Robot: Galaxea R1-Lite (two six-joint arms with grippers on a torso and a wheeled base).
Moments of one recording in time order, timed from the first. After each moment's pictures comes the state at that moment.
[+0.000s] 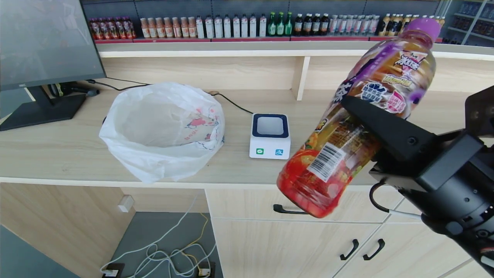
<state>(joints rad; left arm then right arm) 0.00 0.00 0.00 0.00 0.00 0.00 0.81 1.48 -0.44 -1.54 0.03 0.69</state>
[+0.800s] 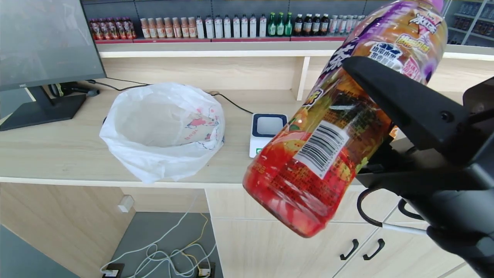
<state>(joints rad) 0.00 0.00 0.00 0.00 0.00 0.00 1.00 1.49 -0.54 -1.54 -0.10 0.83</state>
